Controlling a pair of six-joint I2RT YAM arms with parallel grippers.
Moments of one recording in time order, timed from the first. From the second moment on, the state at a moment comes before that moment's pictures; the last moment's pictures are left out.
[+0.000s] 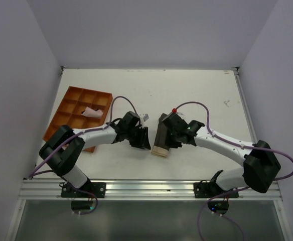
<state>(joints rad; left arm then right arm) -0.72 1.62 0.80 -0.13 0.40 -0.60 0.82 1.37 0.95 -0.66 0.13 0.92</state>
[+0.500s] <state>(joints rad) -0.72 1.66 0.84 -0.11 0.40 -0.59 0.81 1.49 0.85 -0.51 0.05 0.92</state>
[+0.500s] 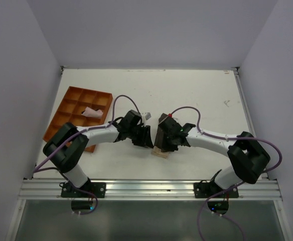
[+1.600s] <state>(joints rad) -0.74 1.81 0.83 0.13 0.56 -0.61 0.81 1.48 0.83 -0.49 0.06 0.92</state>
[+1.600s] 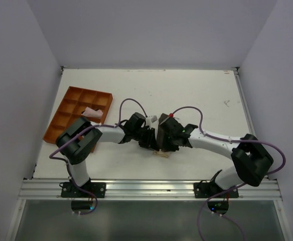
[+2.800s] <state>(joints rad) -0.62 1.83 0.95 -0.16 0.82 -0.90 1.28 1.35 0.95 -0.69 0.46 0.29</state>
